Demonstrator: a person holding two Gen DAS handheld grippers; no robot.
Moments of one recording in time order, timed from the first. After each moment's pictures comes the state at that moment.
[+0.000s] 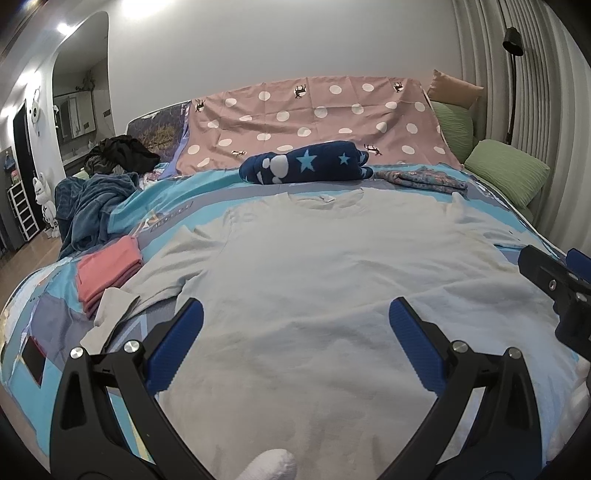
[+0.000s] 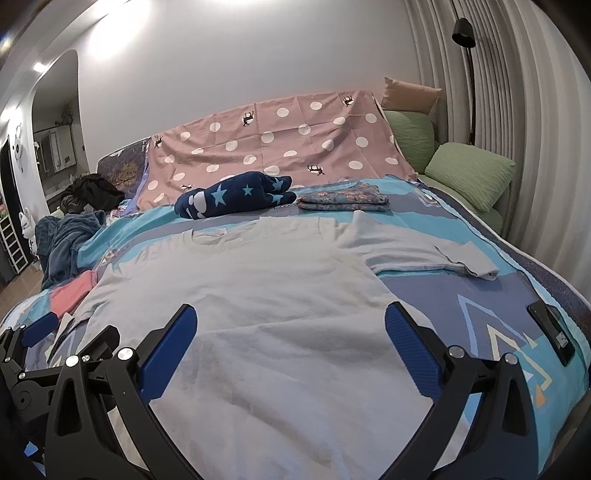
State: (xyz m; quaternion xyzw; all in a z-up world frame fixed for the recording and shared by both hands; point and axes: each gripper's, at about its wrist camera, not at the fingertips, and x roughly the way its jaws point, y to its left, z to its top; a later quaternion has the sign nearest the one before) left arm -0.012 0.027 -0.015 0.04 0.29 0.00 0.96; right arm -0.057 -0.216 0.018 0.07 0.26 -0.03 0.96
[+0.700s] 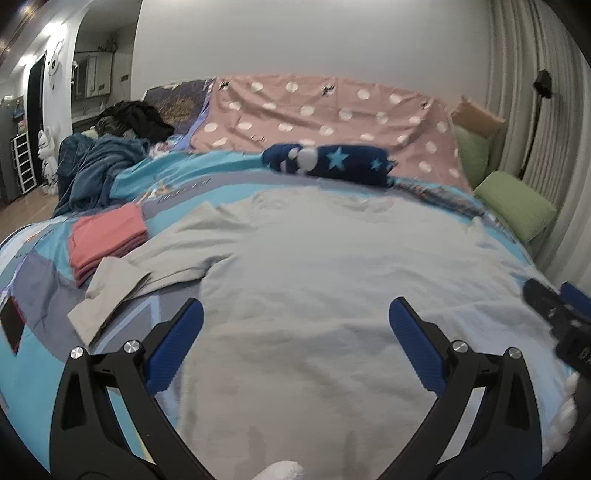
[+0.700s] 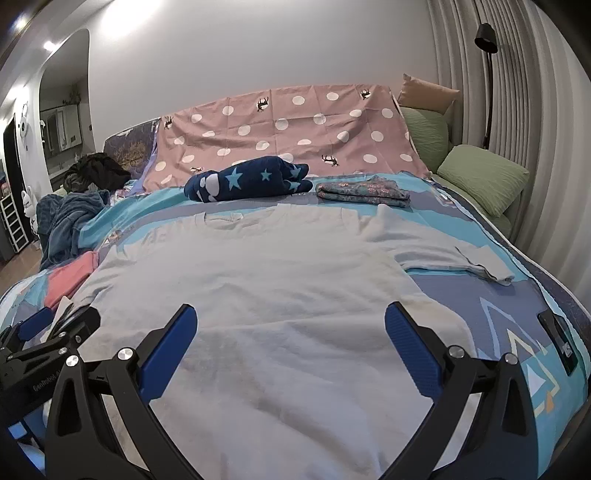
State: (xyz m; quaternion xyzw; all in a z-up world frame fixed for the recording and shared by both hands) left arm 0.004 0.093 -0.032 -0.04 0.30 0.01 0.95; right arm -0.033 -0.184 0.009 0.04 0.29 -0.02 0.96
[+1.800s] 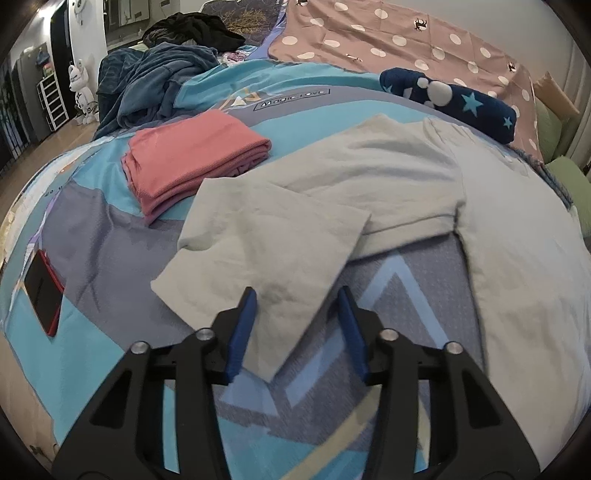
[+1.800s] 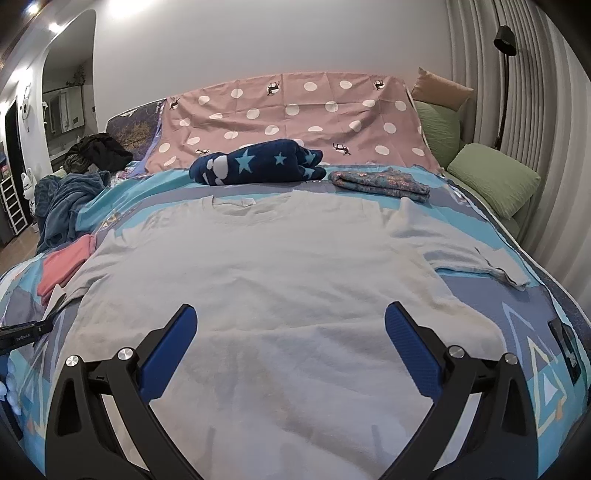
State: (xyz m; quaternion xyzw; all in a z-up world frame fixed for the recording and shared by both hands) left arm 0.044 0.280 -0.094 -0.07 0.45 0.09 0.89; right arm -0.003 -0.161 -0.003 0.02 0.31 -0.01 0.95
